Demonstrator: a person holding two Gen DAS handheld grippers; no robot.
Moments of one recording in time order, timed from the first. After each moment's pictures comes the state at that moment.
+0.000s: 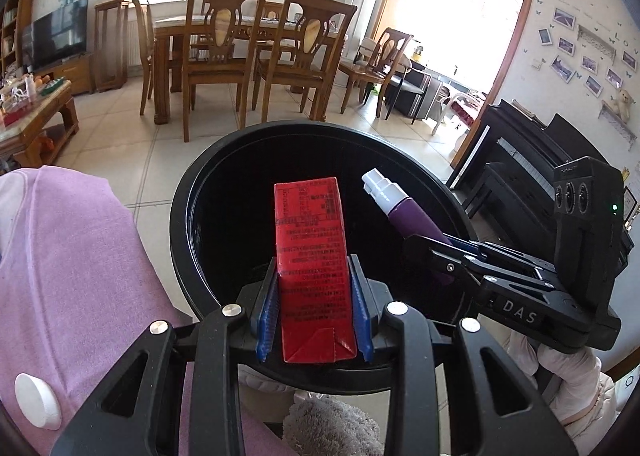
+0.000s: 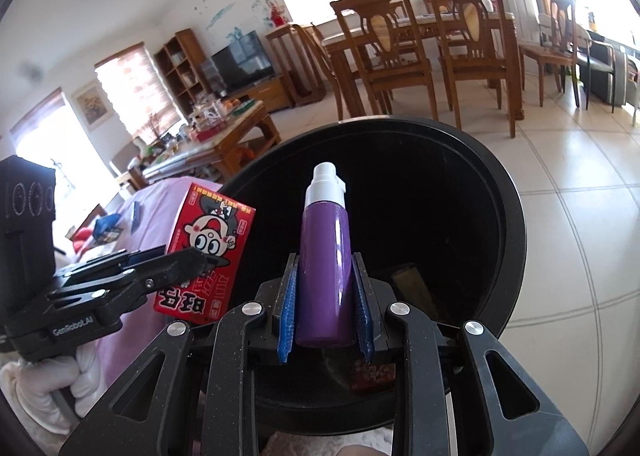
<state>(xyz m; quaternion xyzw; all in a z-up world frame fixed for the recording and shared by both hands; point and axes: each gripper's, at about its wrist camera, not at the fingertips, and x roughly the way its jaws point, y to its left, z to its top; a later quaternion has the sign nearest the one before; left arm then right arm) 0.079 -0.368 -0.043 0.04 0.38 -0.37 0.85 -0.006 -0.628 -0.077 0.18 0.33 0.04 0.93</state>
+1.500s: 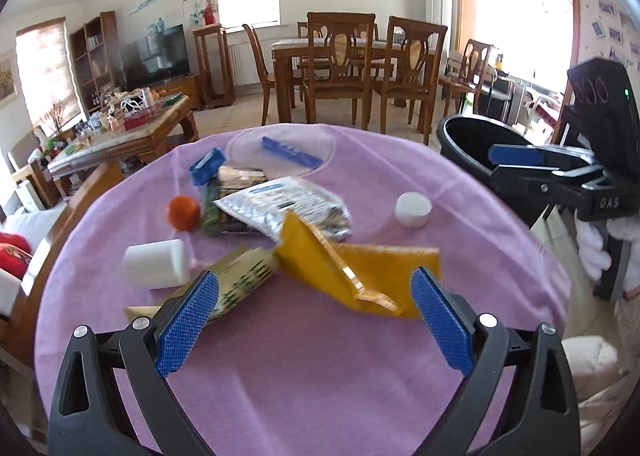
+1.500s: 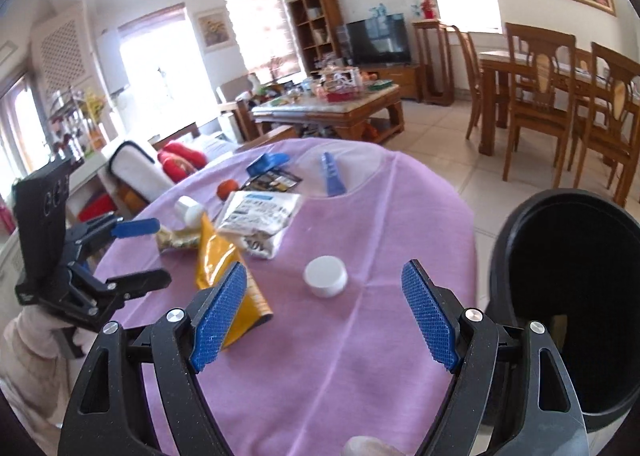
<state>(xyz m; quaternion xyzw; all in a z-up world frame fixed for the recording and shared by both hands) 0.016 -0.073 -0.016 0.12 0.33 -0.20 0.91 0.019 -0.360 -0.015 0.03 0.33 0.27 0.90</state>
